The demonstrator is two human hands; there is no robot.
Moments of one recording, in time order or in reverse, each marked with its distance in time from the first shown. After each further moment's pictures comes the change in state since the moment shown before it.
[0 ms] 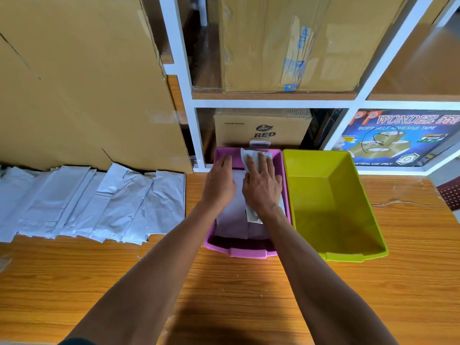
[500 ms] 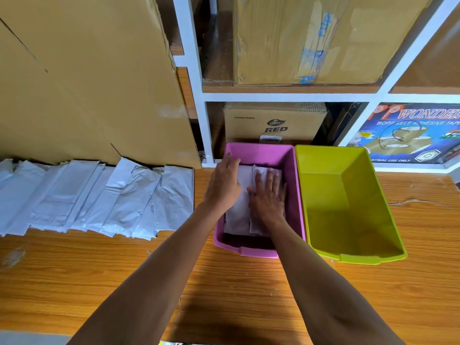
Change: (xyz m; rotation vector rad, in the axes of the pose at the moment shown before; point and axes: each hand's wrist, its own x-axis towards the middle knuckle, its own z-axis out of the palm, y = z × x) left_hand -0.013 -0.017 -0.012 0.043 -0.055 0.038; right_hand -0.015 0.016 0.076 -0.039 -0.227 0.048
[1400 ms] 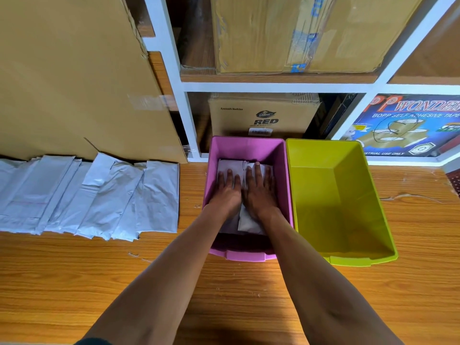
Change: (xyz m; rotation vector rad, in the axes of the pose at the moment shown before) left_hand 0.007 0.005 0.077 0.243 -0.654 -0.131; right_hand 0.030 0.029 0.015 0.011 -0.137 -0.116
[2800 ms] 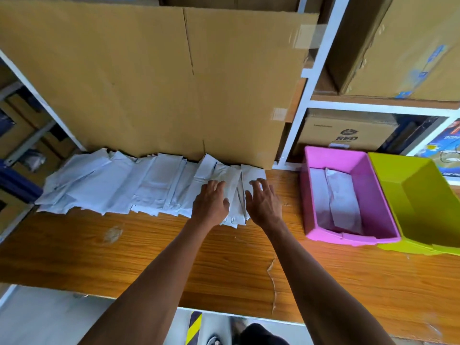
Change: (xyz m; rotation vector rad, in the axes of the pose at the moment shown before) left_hand -0.200 -0.320 -0.030 -0.112 0.490 -0.063; right_hand -0.090 -0.322 0.028 0.077 0.314 -0.077
